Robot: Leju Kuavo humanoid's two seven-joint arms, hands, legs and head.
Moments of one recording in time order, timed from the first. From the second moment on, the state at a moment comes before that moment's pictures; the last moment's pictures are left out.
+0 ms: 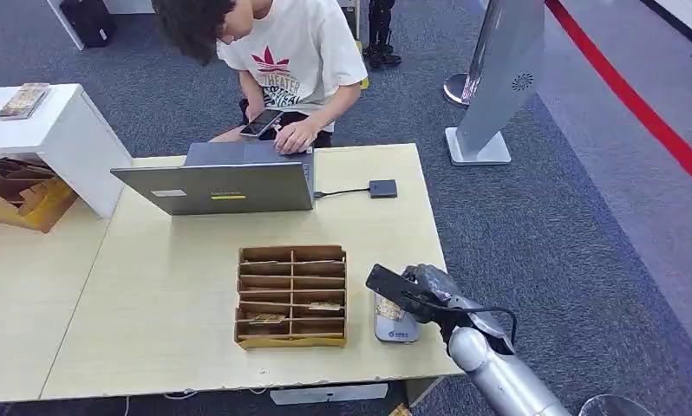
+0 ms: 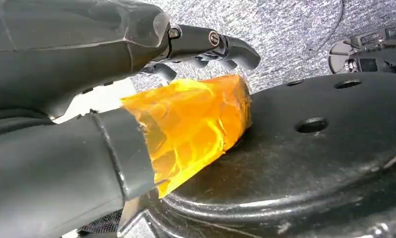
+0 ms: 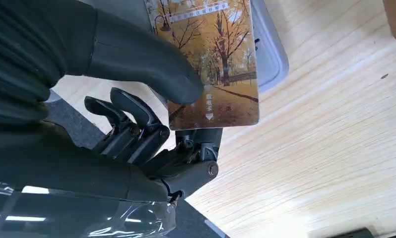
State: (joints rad) left arm -0.05 -0.01 -1.44 -0.14 1.20 0.11 -0.01; right arm -0.34 -0.16 0.56 -1.11 0.54 0.07 0.30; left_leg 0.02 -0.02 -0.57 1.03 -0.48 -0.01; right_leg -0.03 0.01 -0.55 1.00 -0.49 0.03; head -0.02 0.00
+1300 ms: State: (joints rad) left arm -0.05 -0.01 -1.44 -0.14 1.20 0.11 -0.01; right arm -0.34 -0.16 0.56 -1.11 0.54 0.07 0.30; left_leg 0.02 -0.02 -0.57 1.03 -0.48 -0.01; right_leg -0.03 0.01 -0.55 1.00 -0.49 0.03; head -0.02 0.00
